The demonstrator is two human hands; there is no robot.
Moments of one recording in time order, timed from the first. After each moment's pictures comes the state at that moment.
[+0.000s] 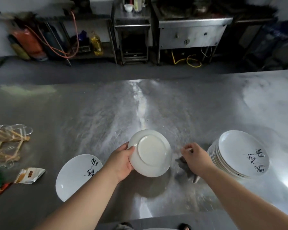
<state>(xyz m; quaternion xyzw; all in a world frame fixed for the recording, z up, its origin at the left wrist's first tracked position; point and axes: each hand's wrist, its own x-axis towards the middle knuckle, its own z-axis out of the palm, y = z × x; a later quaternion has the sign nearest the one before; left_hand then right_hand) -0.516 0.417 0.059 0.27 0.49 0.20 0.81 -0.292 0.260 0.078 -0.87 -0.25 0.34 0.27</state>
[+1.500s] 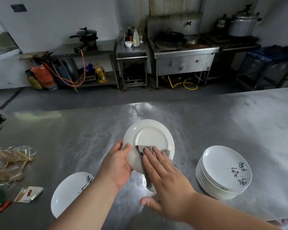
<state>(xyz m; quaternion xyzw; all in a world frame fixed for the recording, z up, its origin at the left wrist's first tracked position) -0.476 0.356 0.190 0.29 0.36 0.34 0.82 -0.343 0.215 0.146 -0.66 -0.74 -0.03 0.13</state>
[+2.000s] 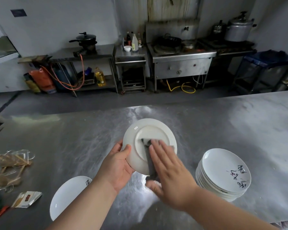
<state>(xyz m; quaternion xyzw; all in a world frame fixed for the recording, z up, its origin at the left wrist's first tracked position) -0.479 0.355 0.205 0.31 0.33 0.33 0.82 -0.333 0.228 0.157 -0.69 -0.69 -0.05 0.20</state>
